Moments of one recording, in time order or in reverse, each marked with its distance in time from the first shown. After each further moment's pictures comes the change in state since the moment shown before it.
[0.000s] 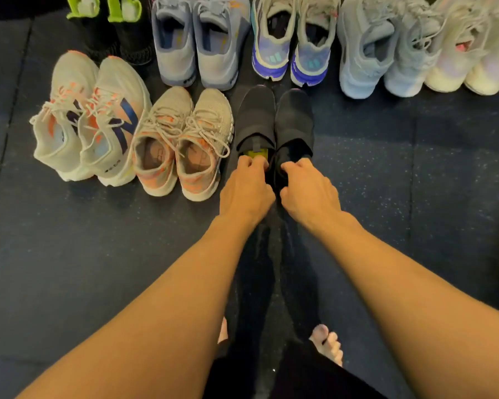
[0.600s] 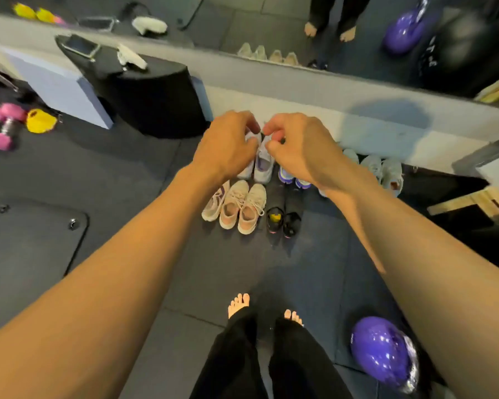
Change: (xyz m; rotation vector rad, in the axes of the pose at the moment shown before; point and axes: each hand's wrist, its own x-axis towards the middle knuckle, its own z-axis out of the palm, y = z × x) left_hand -0.273 0.208 -0.526 -0.048 0.405 0.168; right_hand -0.321 -0.227 -0.483 0.239 0.273 -0.487
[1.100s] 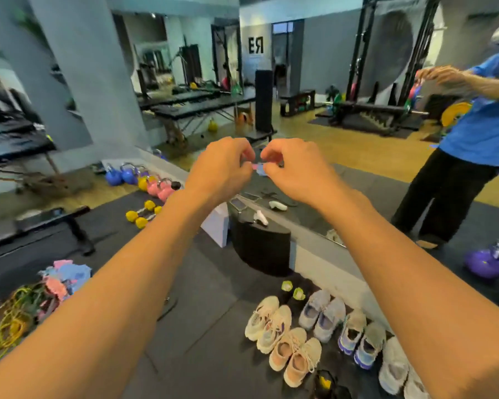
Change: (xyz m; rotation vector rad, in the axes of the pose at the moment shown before) left_hand -0.195 0.156 -0.350 0.338 0.657 -0.105; right_hand -0.120 -0.310 -0.211 -0.031 0.181 -0.749
